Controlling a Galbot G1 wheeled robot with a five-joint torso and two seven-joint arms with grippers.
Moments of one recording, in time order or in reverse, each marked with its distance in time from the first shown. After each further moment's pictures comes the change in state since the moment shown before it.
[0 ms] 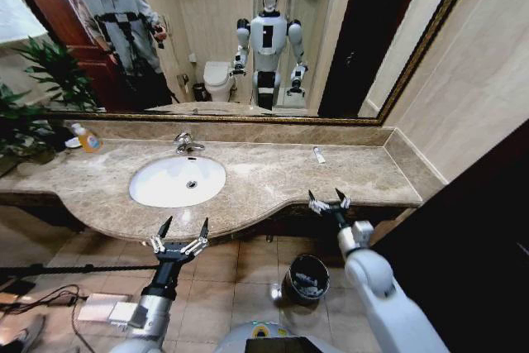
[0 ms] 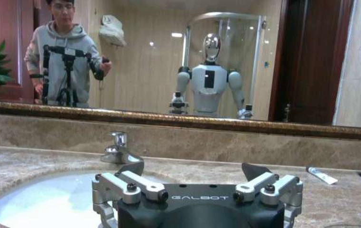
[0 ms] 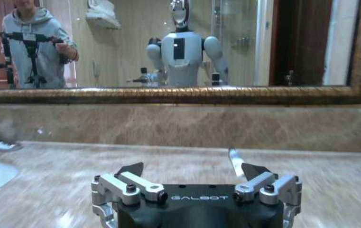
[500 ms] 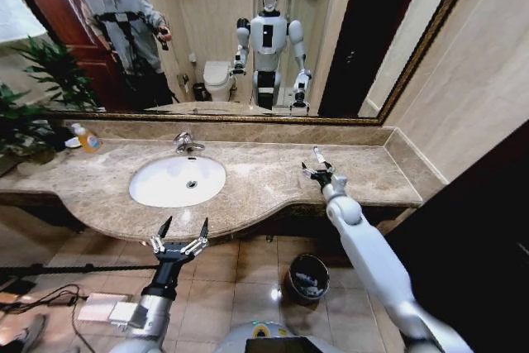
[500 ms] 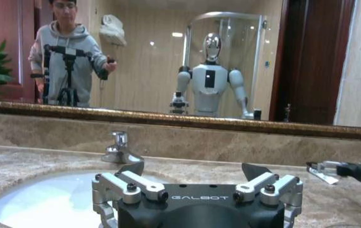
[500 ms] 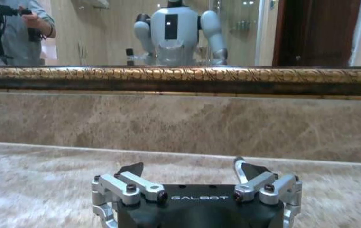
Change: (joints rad) left arm 0.000 0.000 0.000 0.000 0.000 0.000 0.000; right arm 0.492 0.030 -0.178 -0.513 0.037 -0.010 0.003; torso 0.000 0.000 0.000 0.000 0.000
